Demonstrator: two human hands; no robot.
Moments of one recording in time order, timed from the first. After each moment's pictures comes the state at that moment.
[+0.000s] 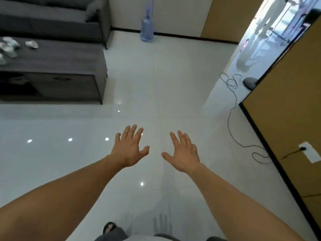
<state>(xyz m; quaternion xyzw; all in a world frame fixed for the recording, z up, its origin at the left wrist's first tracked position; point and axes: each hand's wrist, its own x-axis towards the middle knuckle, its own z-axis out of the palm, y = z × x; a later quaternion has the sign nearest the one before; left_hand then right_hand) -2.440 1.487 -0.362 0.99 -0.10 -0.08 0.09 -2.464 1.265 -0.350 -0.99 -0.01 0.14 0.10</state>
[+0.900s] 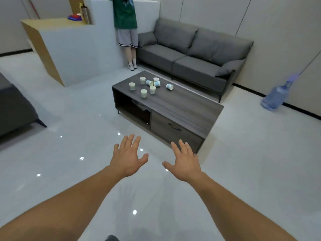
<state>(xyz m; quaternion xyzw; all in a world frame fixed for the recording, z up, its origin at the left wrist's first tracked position) -2.210 2.010 -0.319 0.94 0.30 0.02 0.13 -2.073 1.830 -0.314 -0.92 -0.36 0.13 0.07</state>
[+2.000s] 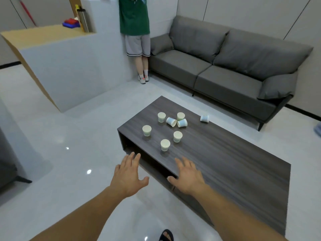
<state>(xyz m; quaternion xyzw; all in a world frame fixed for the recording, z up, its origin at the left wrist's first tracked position) -1.816 2.560 -0.364 0.93 0.34 -0.05 0.17 -1.646 2.397 -0.371 -0.90 -0.37 0.24 0.03</state>
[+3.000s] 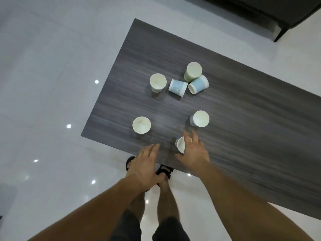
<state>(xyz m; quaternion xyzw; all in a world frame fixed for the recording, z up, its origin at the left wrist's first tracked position) -1.558 2.829 -0.605 0.89 0.12 -0.30 0.32 -1.443 2.664 -0.619 -0.92 -0.11 0.37 0.00</state>
